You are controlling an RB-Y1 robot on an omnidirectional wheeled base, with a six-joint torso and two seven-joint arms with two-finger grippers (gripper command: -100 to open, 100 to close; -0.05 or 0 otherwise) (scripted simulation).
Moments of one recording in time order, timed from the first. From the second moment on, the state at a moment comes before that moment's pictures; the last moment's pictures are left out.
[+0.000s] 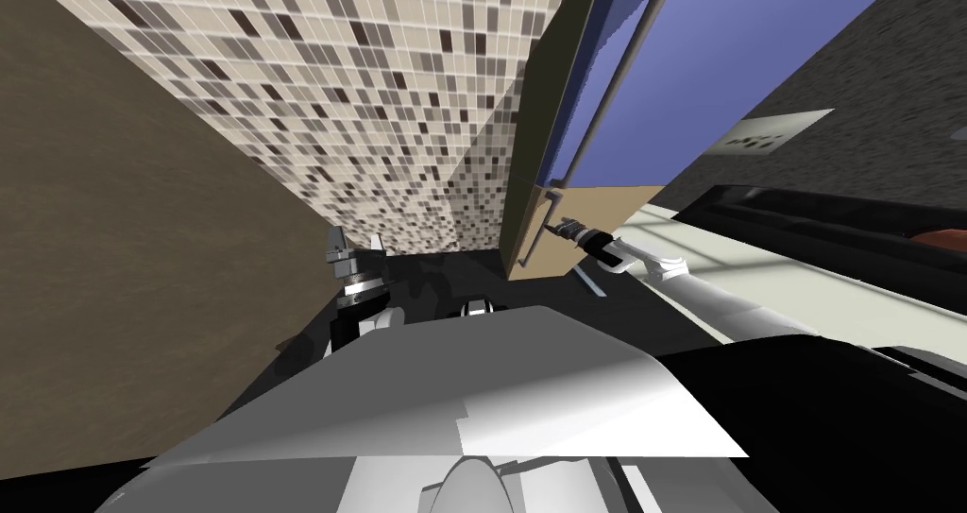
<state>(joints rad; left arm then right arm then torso) 0.50 -0.01 0.07 -2.29 0.07 -0.43 0.08 0.25 -1.21 -0.09 -1.72 0.51 -0.14 0.09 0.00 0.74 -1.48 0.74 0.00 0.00</state>
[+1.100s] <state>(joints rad) 0.50 -0.01 0.07 -2.29 0.07 -0.43 0.08 0.21 -1.48 -0.13 -1.57 0.62 -0.06 0.13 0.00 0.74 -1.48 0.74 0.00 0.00</state>
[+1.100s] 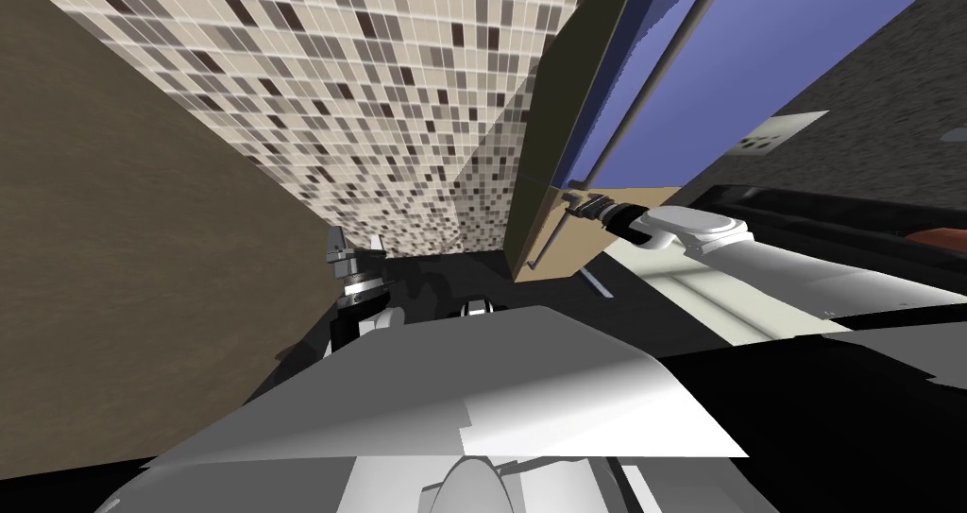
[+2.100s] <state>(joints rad) 0.50 -0.01 0.07 -2.29 0.07 -0.43 0.08 0.14 -1.59 -0.11 -1.50 0.67 -0.05 0.14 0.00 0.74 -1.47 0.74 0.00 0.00</state>
